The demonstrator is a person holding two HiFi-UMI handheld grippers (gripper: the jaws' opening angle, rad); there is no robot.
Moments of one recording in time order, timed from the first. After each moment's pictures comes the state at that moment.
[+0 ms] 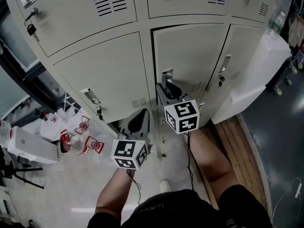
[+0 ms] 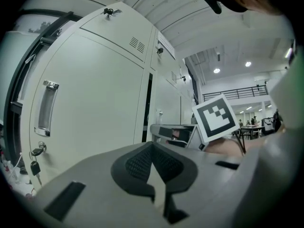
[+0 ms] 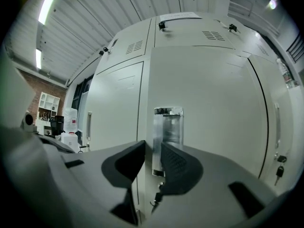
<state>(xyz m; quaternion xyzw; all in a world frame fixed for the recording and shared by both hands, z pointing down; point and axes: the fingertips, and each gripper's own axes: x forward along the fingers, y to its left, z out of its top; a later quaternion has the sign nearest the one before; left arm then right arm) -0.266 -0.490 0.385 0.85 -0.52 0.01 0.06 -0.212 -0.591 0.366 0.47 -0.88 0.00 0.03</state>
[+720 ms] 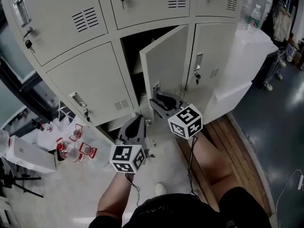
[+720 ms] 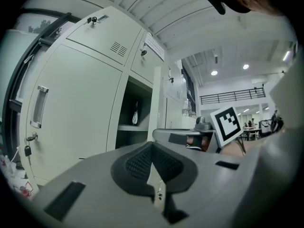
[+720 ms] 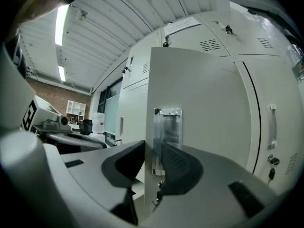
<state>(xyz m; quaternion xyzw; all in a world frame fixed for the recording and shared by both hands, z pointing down) -0.194 -0.440 0.376 0.86 -0.51 0.00 0.06 -0.152 -0.508 0.367 0.34 -0.94 -0.01 0.03</state>
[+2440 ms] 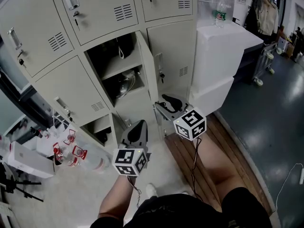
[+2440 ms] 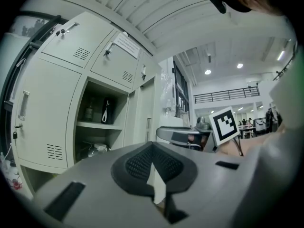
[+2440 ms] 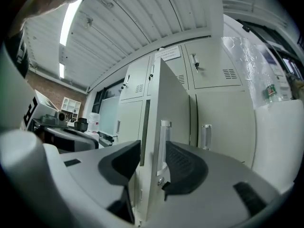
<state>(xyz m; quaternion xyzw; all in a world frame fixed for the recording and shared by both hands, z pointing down) -0.019 -0.358 0.366 0.87 -0.49 0.00 0.05 0.047 -0.434 0.352 0.38 -0.92 -0.04 0.02</state>
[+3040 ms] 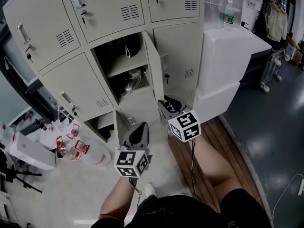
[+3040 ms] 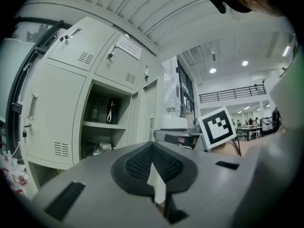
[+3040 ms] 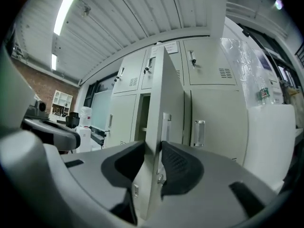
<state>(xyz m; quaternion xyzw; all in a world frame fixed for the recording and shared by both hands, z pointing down) -0.016 -0.345 0.368 0.85 -0.52 0.00 0.05 0.050 -0.446 0.364 0.43 -0.90 -0.04 0.05</state>
